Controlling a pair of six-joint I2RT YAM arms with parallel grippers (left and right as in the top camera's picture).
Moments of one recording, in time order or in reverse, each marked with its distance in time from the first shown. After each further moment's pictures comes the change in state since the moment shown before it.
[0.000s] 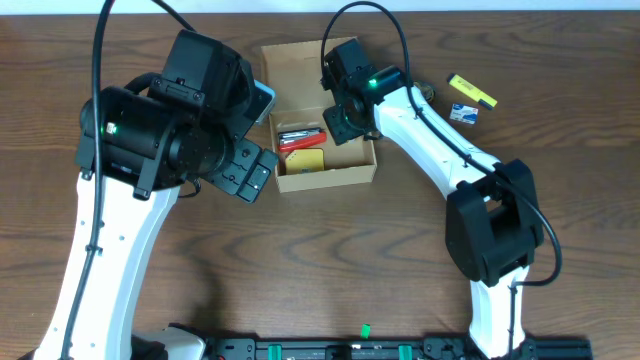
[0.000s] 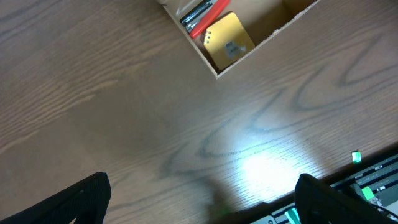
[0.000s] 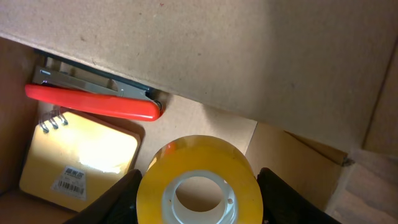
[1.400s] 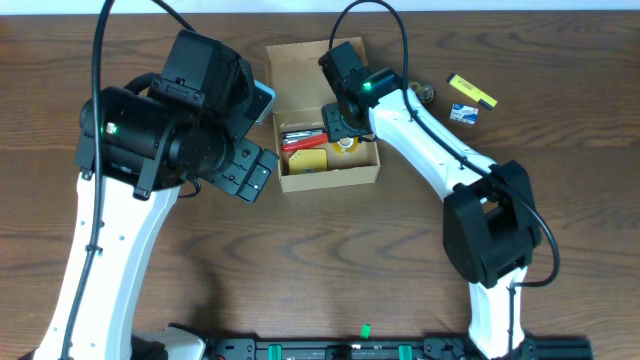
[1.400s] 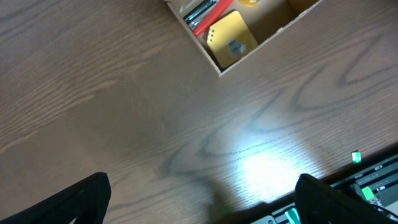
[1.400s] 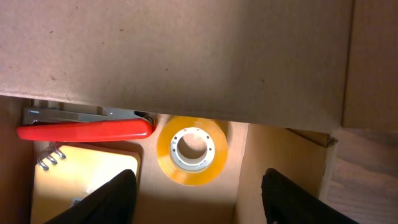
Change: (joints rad) left arm 0.000 0.000 0.000 0.000 0.000 0.000; right arm 0.024 0.000 0.000 -0.002 0.099 0.214
